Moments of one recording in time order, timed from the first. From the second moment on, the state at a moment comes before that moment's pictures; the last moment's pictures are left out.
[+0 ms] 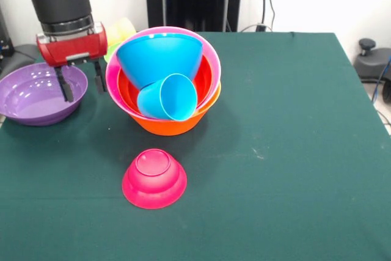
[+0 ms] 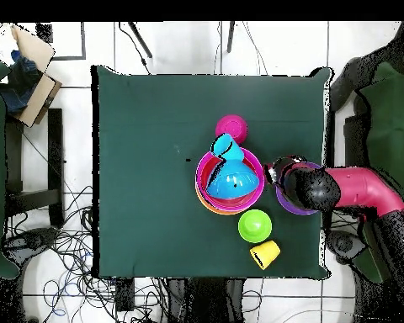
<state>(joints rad) -1.16 -0.49 0.88 1.68 -0.88 0.67 1.44</state>
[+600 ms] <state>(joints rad) -1.16 -0.46 0.87 1.69 -0.91 0.65 1.44</state>
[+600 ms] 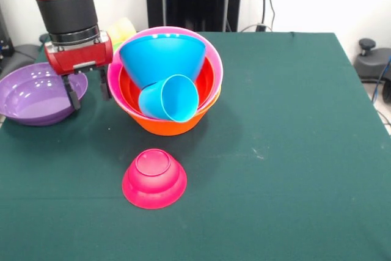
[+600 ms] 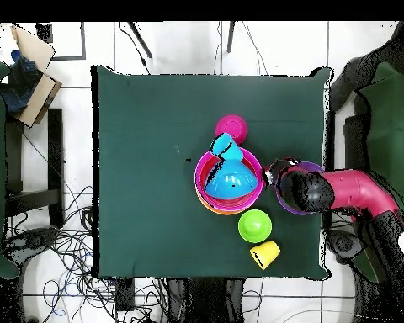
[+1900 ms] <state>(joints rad) -1.21 -0.52 0.86 1.75 -0.90 0.65 1.44</state>
